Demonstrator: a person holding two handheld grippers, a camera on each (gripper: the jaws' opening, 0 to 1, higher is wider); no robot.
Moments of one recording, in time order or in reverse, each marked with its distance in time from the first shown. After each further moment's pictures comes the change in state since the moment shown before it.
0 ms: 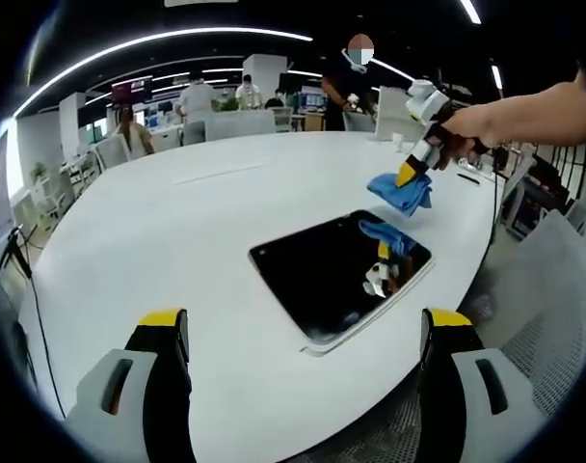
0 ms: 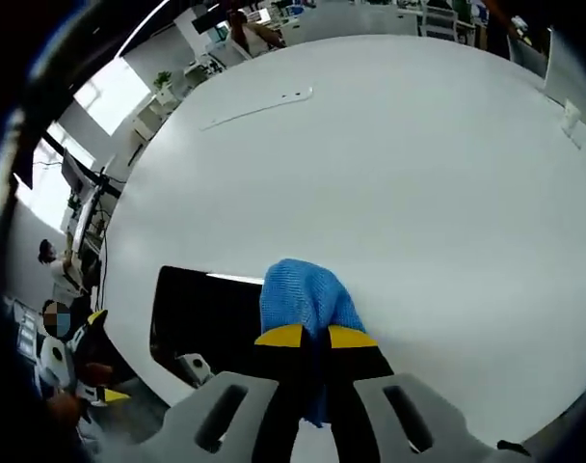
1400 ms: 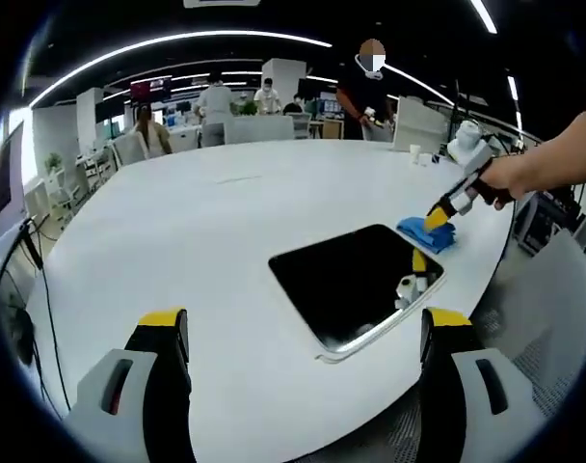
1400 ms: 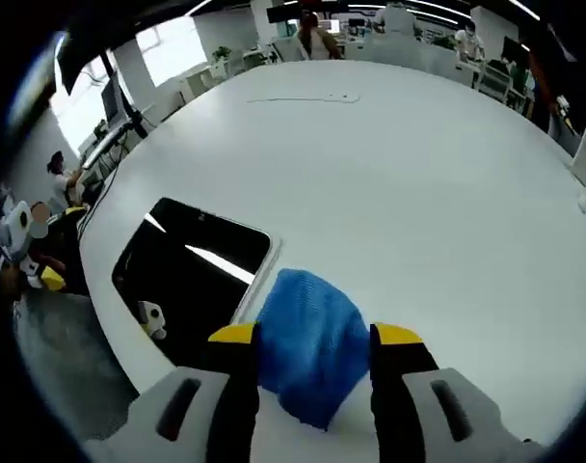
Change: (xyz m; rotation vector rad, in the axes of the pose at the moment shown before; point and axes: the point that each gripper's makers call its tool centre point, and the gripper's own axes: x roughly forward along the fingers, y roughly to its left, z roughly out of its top) left arm -0.013 0.017 0.015 -0.006 -0.017 0.052; right arm 0.000 -0.012 -0.024 -0.421 -0.225 0.030
